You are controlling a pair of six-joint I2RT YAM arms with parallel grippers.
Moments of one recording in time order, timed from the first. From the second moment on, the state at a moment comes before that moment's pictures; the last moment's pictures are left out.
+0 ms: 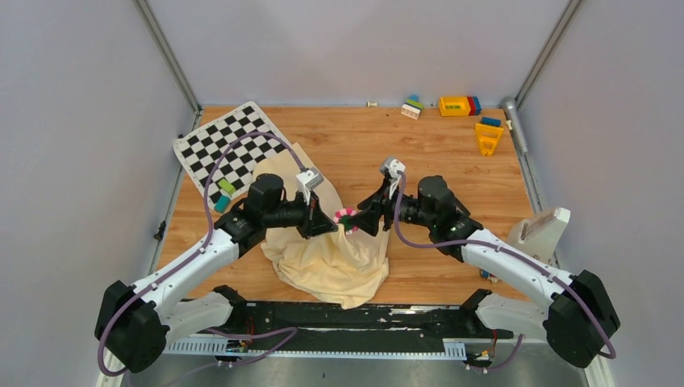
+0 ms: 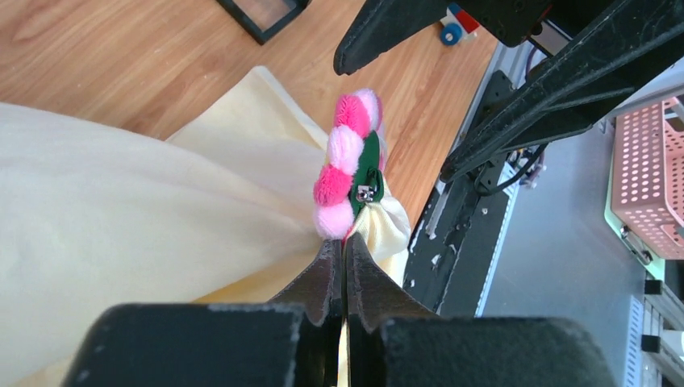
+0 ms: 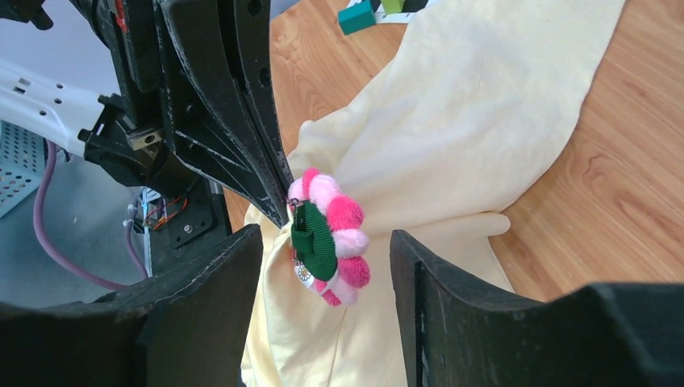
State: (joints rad) left arm -0.59 1.03 0.68 -0.11 0.64 -0.29; right arm 0.69 1.10 0.66 0.26 -0.52 0.28
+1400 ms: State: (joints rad) left arm -0.62 1.05 0.71 -0.19 0.60 -0.23; right arm 0.75 1.23 0.70 0.22 -0.56 0.27
